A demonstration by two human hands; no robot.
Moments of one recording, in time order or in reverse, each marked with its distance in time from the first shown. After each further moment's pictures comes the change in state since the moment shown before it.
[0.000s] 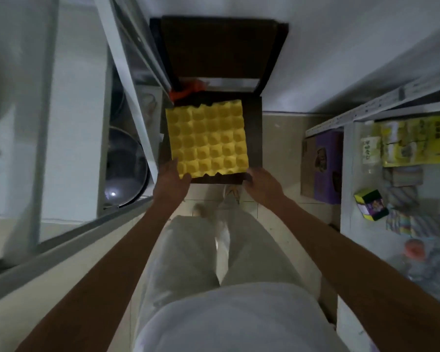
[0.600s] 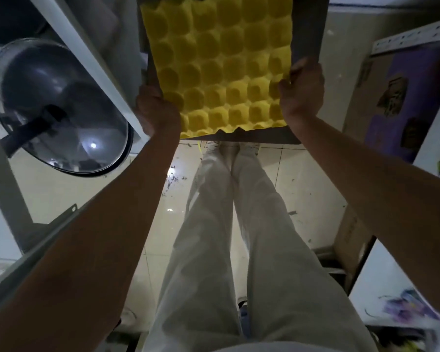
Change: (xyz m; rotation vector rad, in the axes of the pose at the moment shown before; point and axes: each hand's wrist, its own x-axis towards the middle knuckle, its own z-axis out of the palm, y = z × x) left_hand 0.189 -0.060 0.093 -0.193 0.402 -0.498; right_hand 0.208 0.023 0.054 0.242 0.496 0.260
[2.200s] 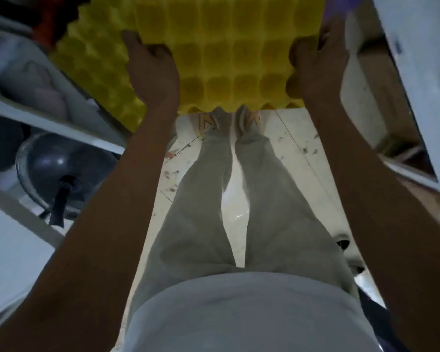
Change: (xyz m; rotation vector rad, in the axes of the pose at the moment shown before) left_hand -0.187 0.057 -0.016 -0.035 -0.233 0.883; right_hand -0.208 0.156 -0.117 0.503 0.512 0.329
